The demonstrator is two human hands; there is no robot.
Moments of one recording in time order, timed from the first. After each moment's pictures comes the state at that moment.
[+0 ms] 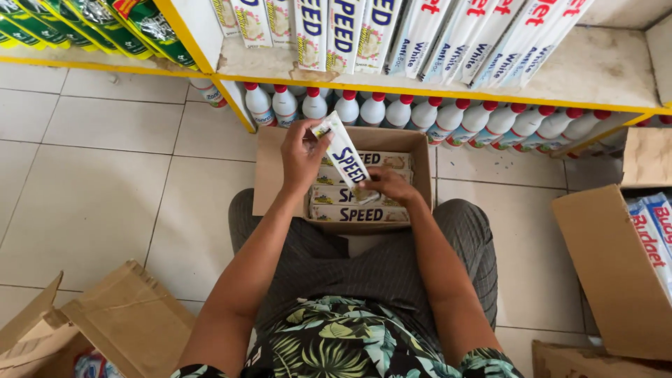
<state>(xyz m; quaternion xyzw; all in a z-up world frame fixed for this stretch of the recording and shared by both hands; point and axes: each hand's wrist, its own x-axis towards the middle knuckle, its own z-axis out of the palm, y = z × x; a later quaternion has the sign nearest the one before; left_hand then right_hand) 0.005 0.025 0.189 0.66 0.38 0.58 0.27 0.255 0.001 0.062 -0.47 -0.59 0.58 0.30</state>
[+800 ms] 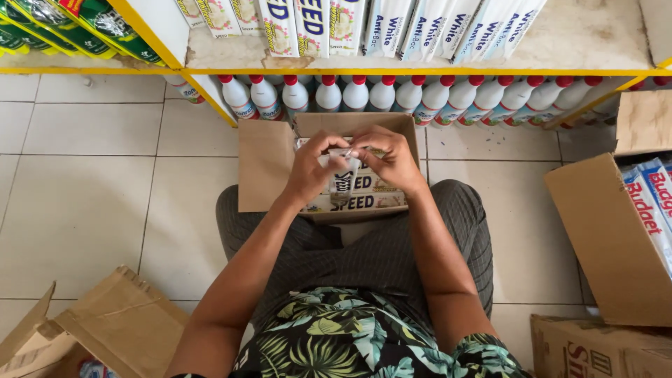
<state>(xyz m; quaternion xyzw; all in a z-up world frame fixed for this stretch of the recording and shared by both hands) 0.031 -0.015 0.216 0.72 0.32 0.46 0.41 0.242 -0.040 0.226 -0.35 -0.76 0.27 0.48</state>
